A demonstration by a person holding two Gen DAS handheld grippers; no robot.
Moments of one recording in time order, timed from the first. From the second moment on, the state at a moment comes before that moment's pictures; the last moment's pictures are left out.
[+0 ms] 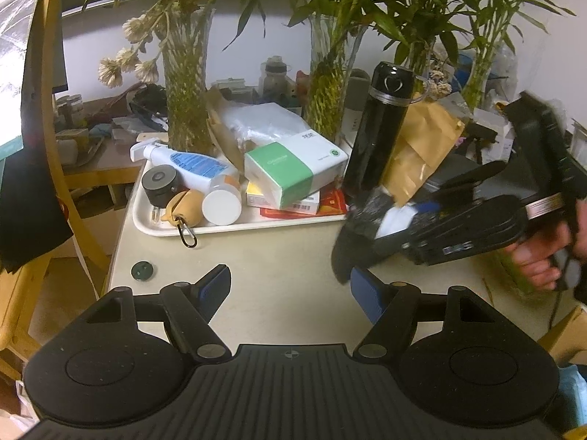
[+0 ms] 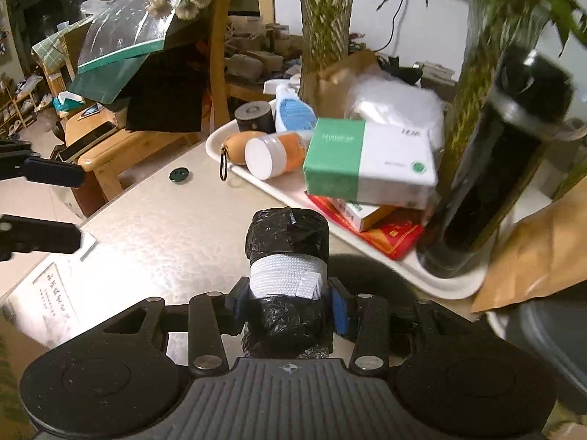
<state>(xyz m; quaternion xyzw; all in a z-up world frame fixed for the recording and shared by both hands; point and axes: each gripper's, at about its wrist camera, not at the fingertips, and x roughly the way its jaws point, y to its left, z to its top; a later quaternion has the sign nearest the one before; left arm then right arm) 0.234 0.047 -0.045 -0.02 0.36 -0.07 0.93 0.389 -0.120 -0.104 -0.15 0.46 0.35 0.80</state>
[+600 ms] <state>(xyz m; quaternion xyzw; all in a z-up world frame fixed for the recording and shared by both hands) 0.236 0.037 -0.044 0.02 0.37 -0.09 0.93 0.326 -0.209 -0.039 -0.11 0.43 0.26 0.86</state>
